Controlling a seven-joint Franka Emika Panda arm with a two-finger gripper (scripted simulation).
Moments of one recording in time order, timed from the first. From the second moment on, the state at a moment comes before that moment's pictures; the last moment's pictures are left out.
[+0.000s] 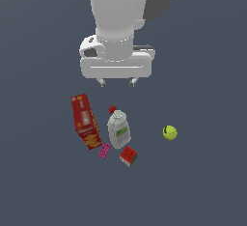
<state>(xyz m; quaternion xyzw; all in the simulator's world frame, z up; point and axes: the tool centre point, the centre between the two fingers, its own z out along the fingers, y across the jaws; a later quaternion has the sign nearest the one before) -0.005 -0.019 0.318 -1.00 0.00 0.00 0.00</state>
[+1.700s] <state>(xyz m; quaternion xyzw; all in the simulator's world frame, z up) 0.041 0.204 0.112 -0.95 -0.30 0.00 -0.01</state>
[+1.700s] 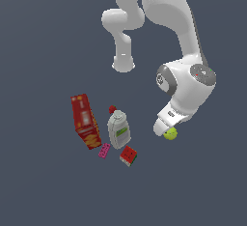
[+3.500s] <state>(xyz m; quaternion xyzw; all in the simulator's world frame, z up) 0.037 0.227 0.042 -0.95 -0.32 0.00 0.00</state>
